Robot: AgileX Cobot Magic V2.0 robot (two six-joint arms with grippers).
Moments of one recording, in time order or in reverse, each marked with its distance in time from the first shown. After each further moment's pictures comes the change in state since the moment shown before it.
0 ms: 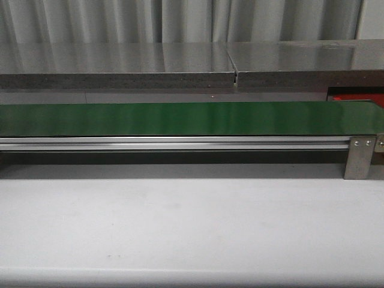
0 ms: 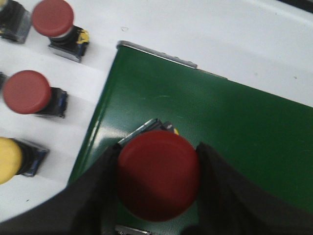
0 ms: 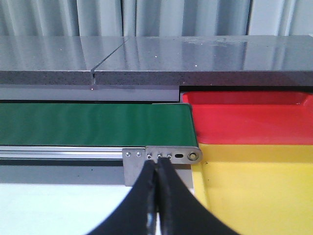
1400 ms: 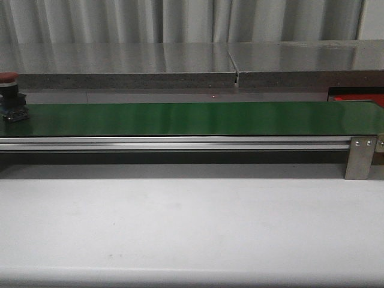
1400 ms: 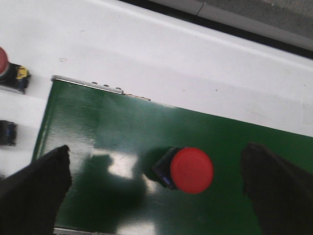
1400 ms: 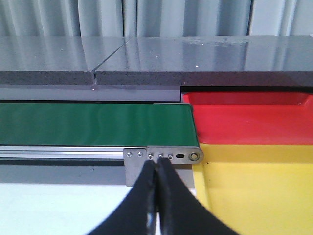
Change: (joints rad) left arm -0.035 -0.035 -0.175 -0.098 0.146 0.037; right arm 0.000 0.000 0.000 0.000 0.000 0.000
